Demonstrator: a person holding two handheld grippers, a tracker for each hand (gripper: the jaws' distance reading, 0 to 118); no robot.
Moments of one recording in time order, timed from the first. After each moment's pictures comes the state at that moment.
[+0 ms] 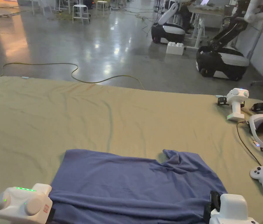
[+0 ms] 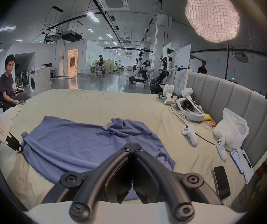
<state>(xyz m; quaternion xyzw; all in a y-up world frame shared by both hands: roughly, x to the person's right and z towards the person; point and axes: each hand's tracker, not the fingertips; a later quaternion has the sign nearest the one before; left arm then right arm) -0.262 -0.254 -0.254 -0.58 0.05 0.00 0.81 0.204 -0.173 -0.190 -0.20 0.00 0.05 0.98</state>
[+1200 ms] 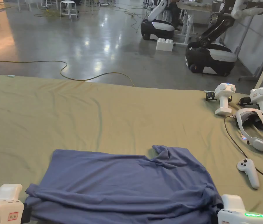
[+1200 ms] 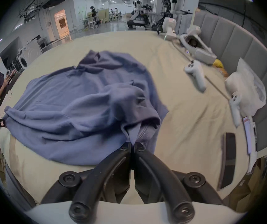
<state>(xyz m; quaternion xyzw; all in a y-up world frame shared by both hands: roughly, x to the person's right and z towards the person) -0.273 -0.202 -0.196 -0.49 0.05 0.06 0.87 0.294 -0.222 -0.247 -0.46 0.00 0.02 0.89</state>
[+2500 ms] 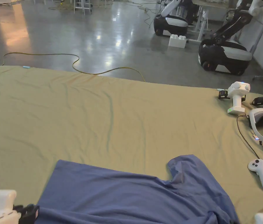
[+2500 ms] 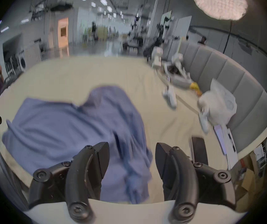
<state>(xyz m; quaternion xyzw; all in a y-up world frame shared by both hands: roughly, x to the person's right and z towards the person) -0.276 -0.188 -0.130 -0.39 0.05 0.09 0.91 0.271 -0.161 -0.152 -0.33 -0.04 0.06 0.94</state>
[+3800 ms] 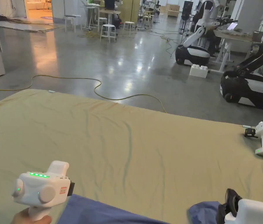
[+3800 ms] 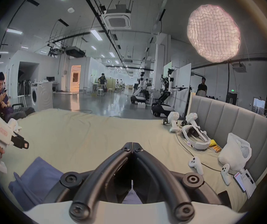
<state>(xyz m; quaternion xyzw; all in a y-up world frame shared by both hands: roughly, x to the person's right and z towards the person) -0.309 -0.203 -0.337 -0.44 0.05 0.06 0.89 0.153 -0.110 -0.246 -0.10 0.01 0.05 0.99</state>
